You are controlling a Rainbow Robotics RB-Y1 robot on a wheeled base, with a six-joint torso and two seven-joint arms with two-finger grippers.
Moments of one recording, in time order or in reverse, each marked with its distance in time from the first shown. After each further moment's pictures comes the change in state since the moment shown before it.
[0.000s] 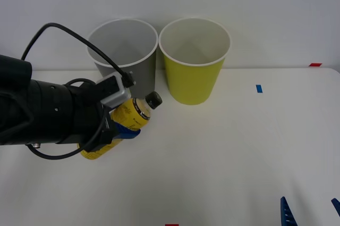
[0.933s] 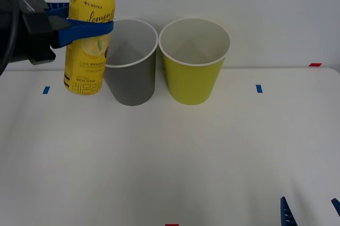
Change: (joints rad) right arm 0.000 0.000 0.000 0.000 0.000 0.000 0.000; left arm -0.217 -0.051 0.436 0.030 0.244 -0.082 0.346
